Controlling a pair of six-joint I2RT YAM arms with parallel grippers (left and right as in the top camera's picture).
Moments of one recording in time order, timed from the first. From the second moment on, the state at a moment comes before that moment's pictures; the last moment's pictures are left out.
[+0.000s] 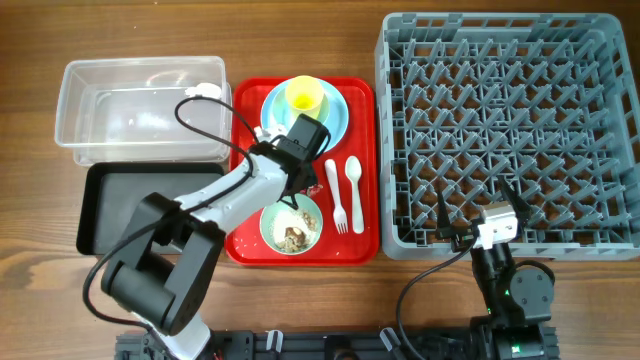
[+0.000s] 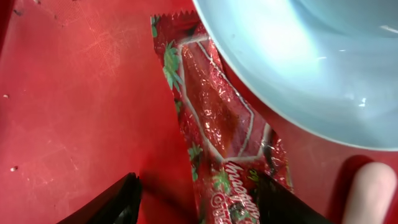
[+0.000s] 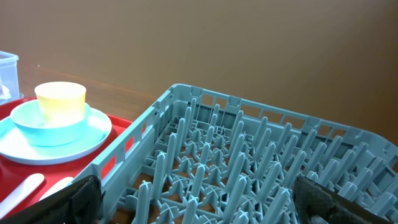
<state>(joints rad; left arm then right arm) -0.56 1.82 1.06 -0.55 -0.21 -0.91 0.08 0.02 0.01 0.00 -0.09 -0.20</state>
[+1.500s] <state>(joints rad) -0.02 1.43 1.05 -0.43 -0.27 -0.91 0.08 0.02 0.01 0.00 -0.09 -0.20</state>
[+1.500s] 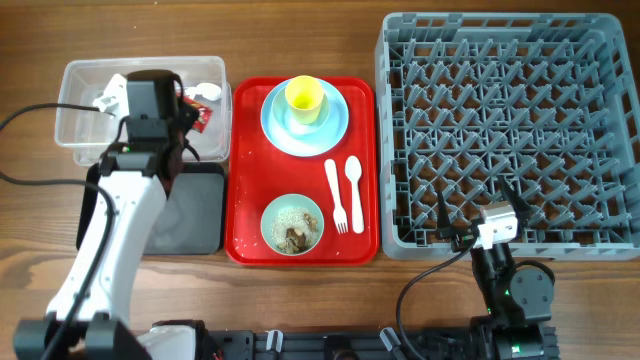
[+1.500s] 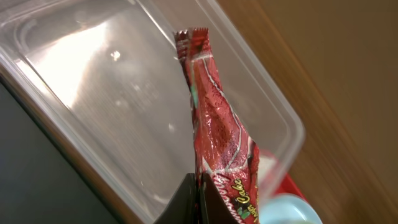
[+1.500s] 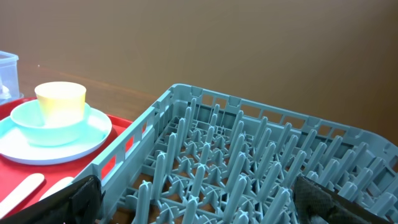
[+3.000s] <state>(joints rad) -0.86 1.37 1.05 -0.81 0.03 -0.76 0.08 0.02 0.01 0.00 -0.09 -0.20</state>
